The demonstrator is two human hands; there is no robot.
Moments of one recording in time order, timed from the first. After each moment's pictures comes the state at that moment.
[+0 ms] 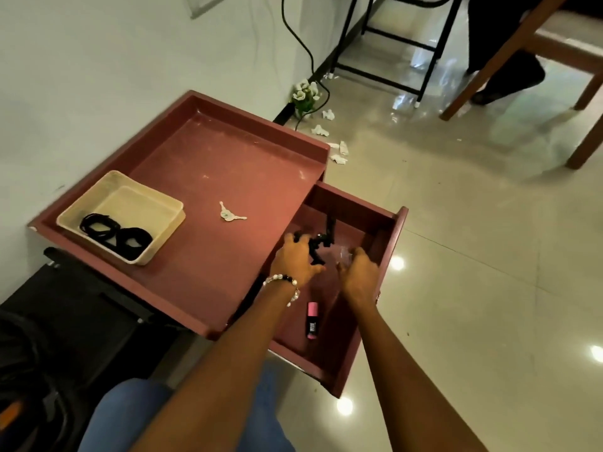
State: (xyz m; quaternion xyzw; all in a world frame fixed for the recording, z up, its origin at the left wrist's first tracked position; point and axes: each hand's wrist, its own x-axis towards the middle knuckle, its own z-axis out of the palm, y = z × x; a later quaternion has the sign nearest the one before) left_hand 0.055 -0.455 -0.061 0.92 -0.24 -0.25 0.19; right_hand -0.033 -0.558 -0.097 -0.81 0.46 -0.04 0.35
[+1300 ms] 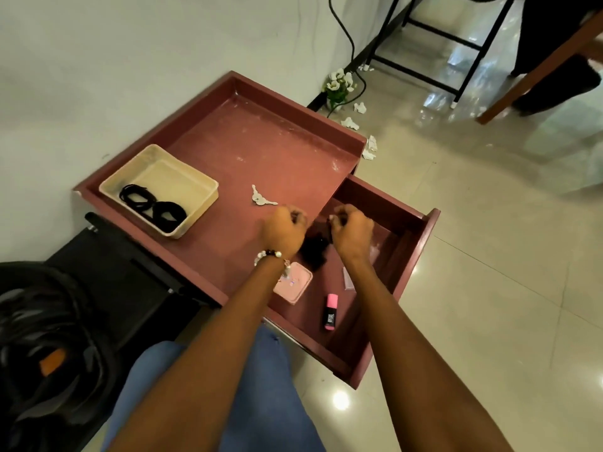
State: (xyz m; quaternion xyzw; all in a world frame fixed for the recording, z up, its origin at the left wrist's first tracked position) left_hand 0.092 -0.413 -0.035 0.91 -0.07 -0.11 0.39; right_hand 0.043 -0.533 -0.062 -0.84 0.35 -0.12 0.39
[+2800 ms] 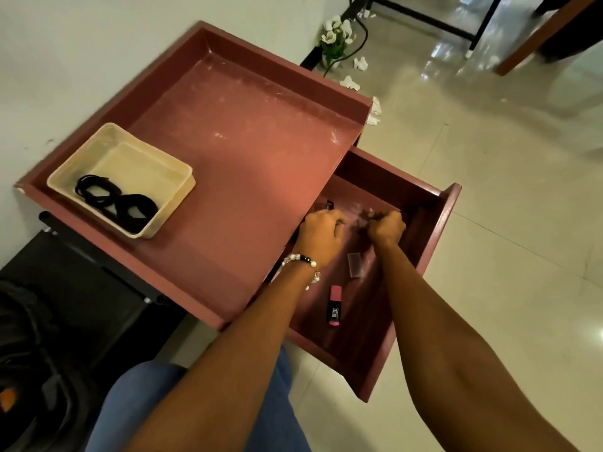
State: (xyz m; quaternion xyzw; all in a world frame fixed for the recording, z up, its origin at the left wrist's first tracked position) left_hand 0.079 -0.463 -0.103 0.88 -0.27 -0.16 0.36; right_hand 0.040 -0.604 -0.141 -0.68 0.55 -0.04 0.49
